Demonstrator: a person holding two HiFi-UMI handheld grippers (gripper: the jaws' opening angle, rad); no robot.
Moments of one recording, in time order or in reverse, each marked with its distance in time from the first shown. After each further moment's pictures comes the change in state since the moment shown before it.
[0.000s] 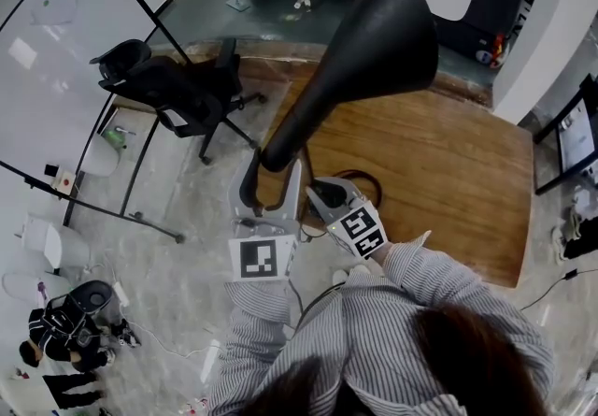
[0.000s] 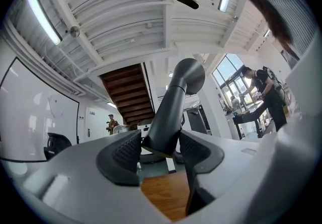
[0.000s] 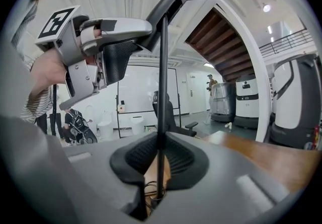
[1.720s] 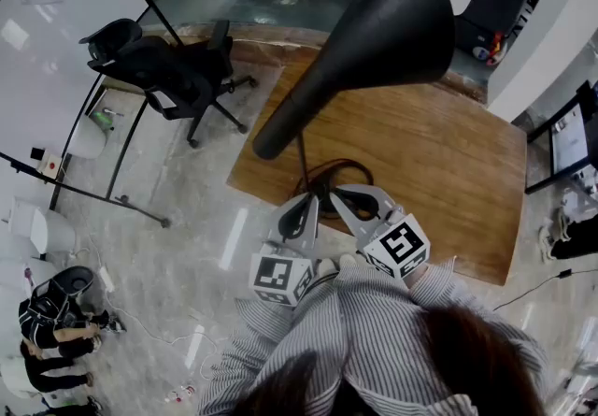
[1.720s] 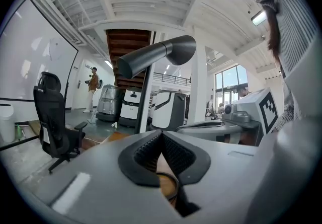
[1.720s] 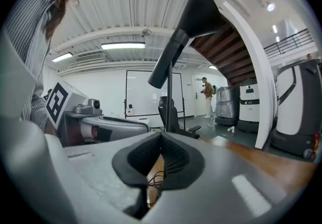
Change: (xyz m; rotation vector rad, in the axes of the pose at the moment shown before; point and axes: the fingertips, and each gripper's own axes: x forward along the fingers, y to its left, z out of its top) left arm -0.049 -0.089 -0.098 -0.352 0.274 -0.170; right arm -0.095 0.007 0.044 -0.030 -0.026 0.061
